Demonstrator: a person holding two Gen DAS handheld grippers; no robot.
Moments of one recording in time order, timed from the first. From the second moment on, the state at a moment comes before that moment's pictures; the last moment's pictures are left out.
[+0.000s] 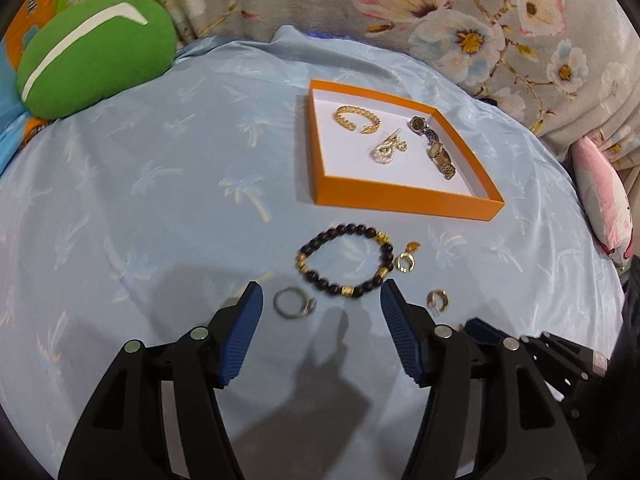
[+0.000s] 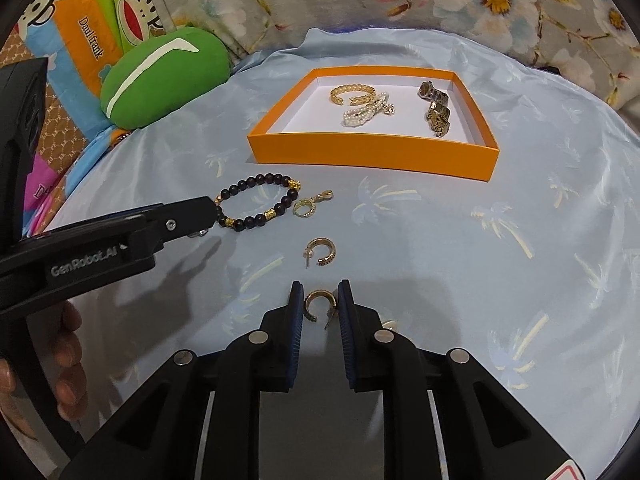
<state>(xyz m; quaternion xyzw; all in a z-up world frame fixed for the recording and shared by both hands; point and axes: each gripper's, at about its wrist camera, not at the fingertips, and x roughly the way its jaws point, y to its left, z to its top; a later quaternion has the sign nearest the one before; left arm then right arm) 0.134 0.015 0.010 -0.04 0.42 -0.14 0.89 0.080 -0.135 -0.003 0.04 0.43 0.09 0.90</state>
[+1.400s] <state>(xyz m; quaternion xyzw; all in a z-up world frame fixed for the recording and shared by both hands) 0.170 -0.007 -0.005 0.01 0.43 -0.12 0.90 0.085 -0.146 -0.006 0.08 0.43 0.10 0.89</state>
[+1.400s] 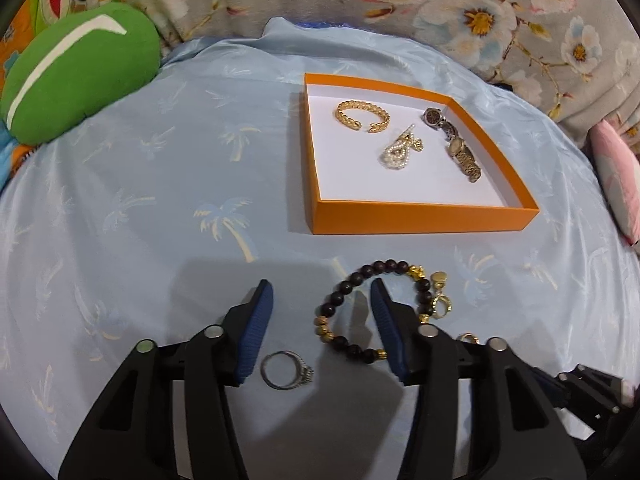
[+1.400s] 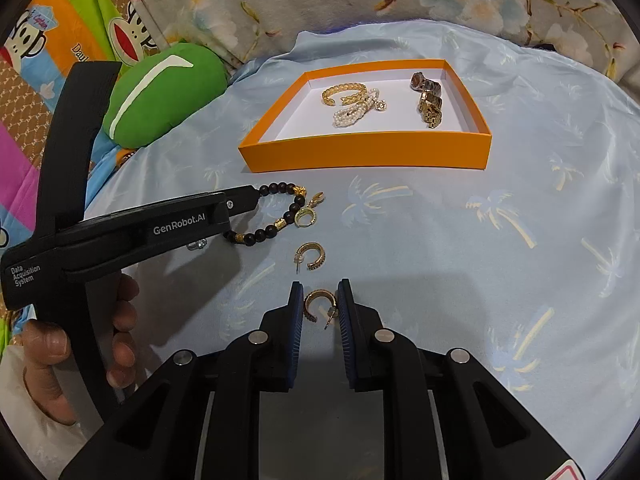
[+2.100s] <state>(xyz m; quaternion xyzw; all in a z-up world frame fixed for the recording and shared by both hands) 0.145 -0.012 0.026 -0.01 0.39 -0.18 0.90 0.080 -0.150 0.006 0.09 0.42 0.09 0.90</state>
